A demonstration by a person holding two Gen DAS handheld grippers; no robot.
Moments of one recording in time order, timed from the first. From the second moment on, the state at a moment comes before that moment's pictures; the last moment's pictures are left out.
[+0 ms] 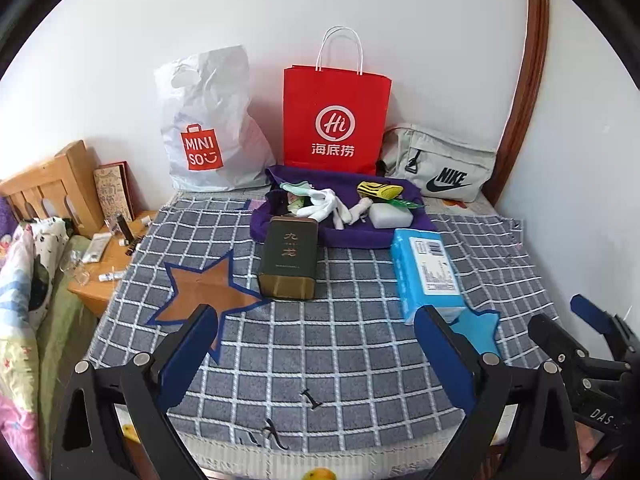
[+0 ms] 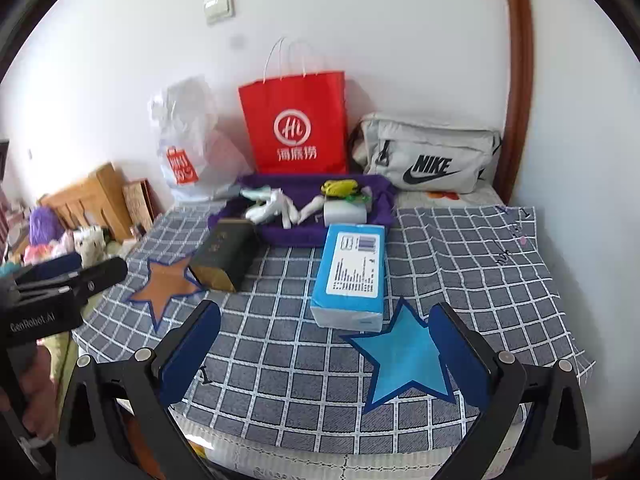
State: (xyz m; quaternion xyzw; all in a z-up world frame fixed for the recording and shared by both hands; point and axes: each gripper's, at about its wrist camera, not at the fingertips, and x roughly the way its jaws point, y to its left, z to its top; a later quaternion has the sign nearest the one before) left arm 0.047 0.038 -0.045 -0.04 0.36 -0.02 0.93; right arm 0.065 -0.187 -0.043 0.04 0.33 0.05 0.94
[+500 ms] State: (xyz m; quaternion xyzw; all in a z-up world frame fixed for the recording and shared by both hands) left arm 0.023 0.037 -0.031 -0.03 0.32 -0.01 0.95; right arm 0.052 -0.182 -0.036 0.03 0.33 0.04 0.94
